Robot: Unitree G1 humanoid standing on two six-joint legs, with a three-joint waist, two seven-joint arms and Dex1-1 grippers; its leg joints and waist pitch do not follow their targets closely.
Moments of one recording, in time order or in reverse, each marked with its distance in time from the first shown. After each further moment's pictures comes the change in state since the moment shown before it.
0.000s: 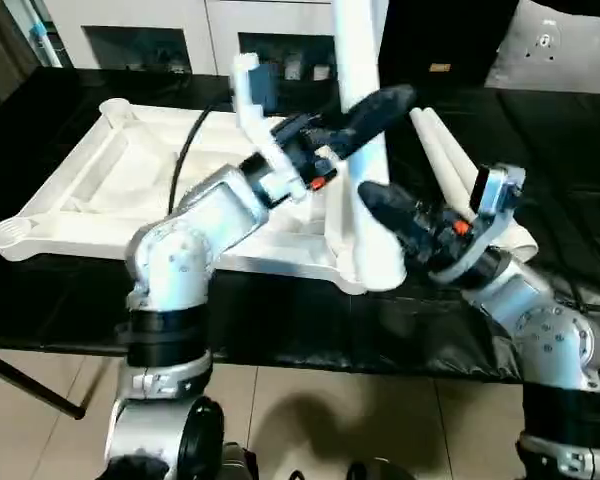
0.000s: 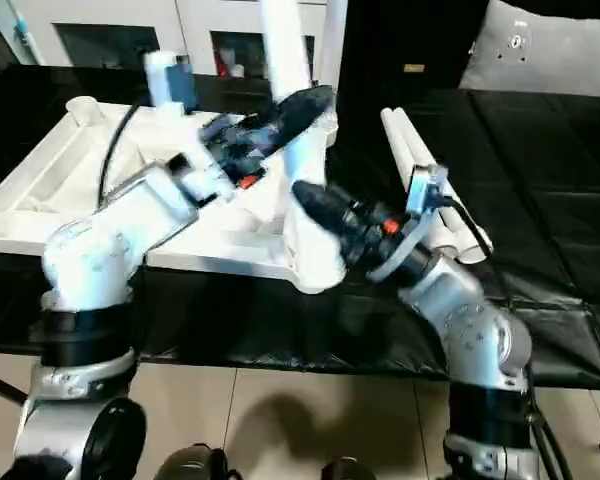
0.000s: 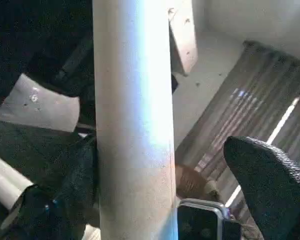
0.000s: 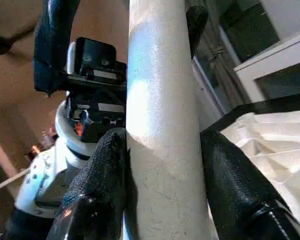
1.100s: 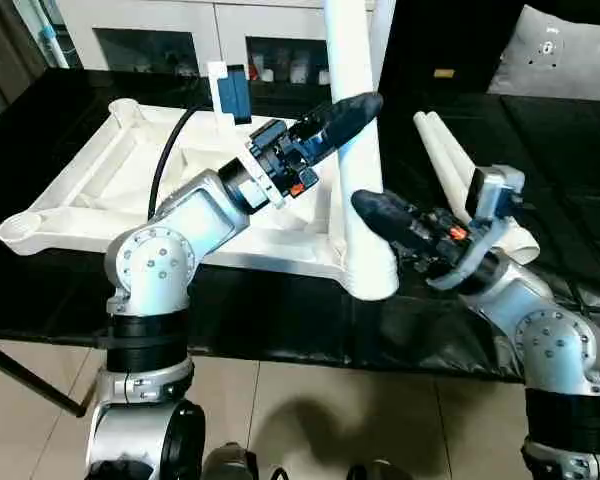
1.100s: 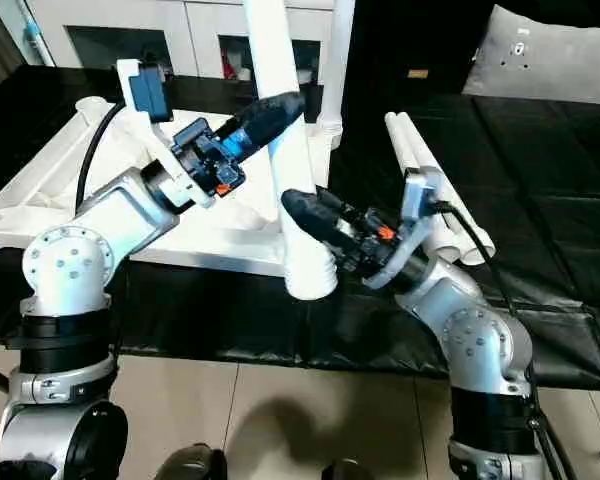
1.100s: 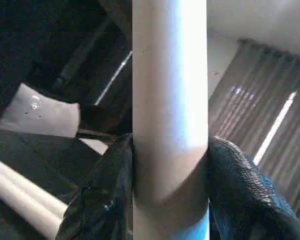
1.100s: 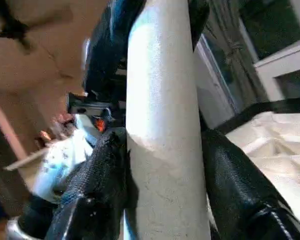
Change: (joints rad) left arm 0.022 0.080 -0.036 0.003 0.026 -0.061 -0.038; right arm 0.009 -0.031 0.061 -0.029 -0.029 -0.046 -0.024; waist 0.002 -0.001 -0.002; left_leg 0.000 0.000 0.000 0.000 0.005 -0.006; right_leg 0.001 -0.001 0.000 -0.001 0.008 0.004
